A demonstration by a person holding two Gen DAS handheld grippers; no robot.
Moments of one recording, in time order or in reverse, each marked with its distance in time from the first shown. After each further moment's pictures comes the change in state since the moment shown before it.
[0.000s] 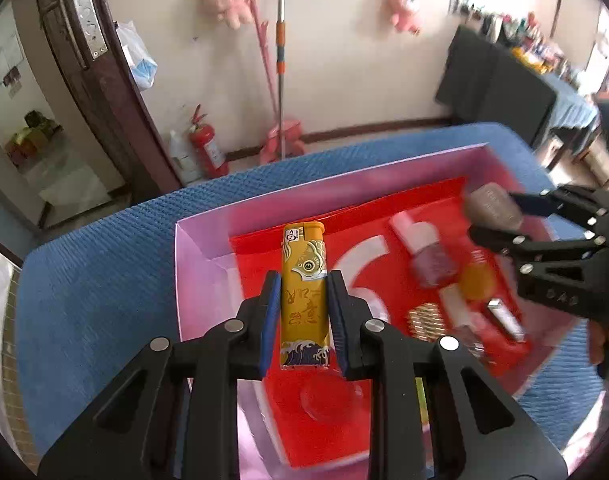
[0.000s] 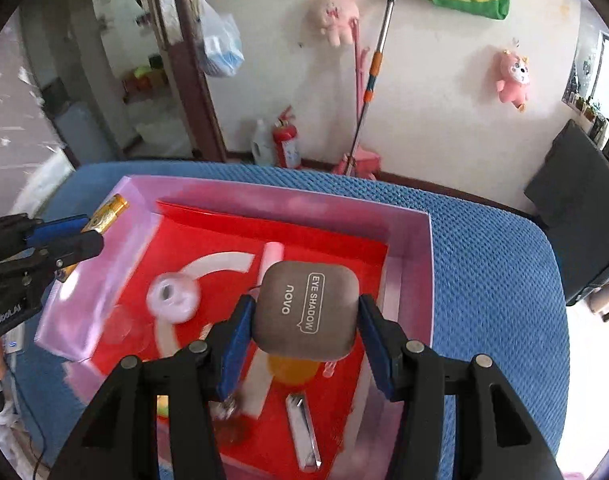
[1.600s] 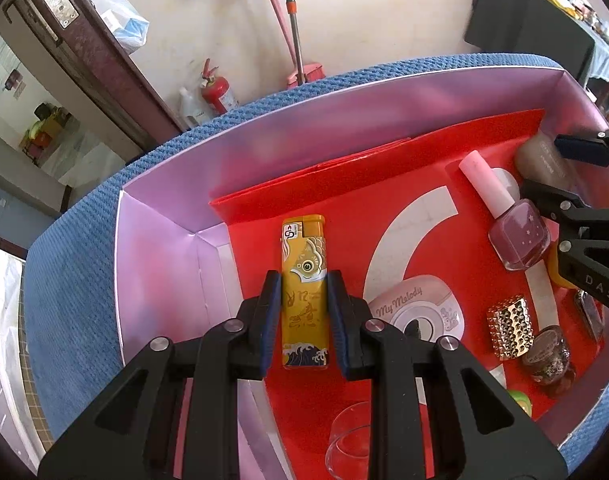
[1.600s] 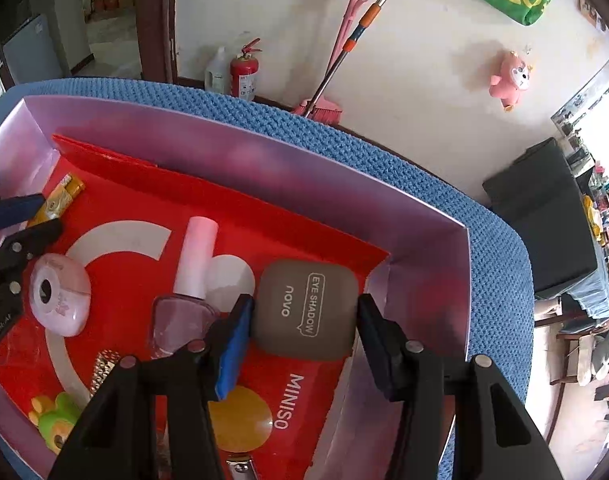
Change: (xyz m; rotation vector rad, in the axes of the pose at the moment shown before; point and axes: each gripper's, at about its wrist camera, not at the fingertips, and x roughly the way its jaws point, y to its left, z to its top) left arm 0.073 -0.013 -0.008 0.048 0.185 0.110; right arm 0.076 0.016 0.014 -0.137 0.210 -0.255
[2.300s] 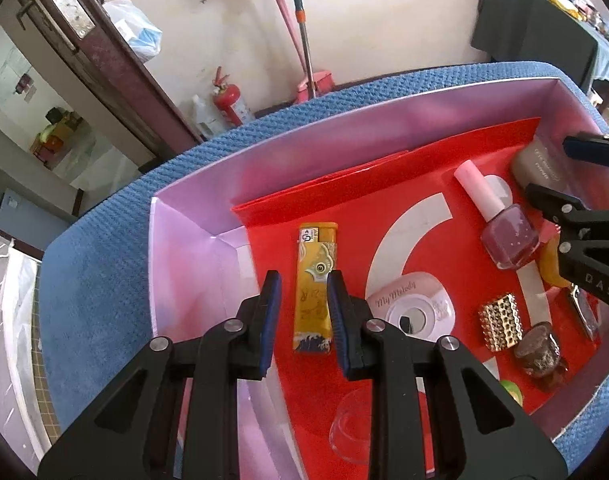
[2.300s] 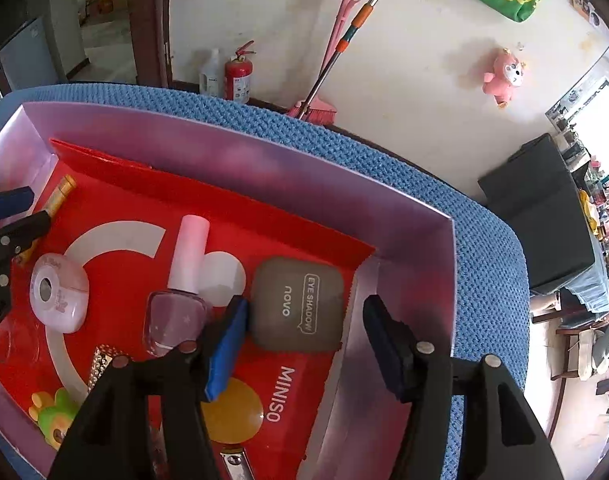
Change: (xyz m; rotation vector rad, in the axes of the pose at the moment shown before) left arm -0.020 0.007 0.001 -0.008 -0.028 0.050; right arm -0.003 -0.004 -0.003 0.024 -0.005 -0.008
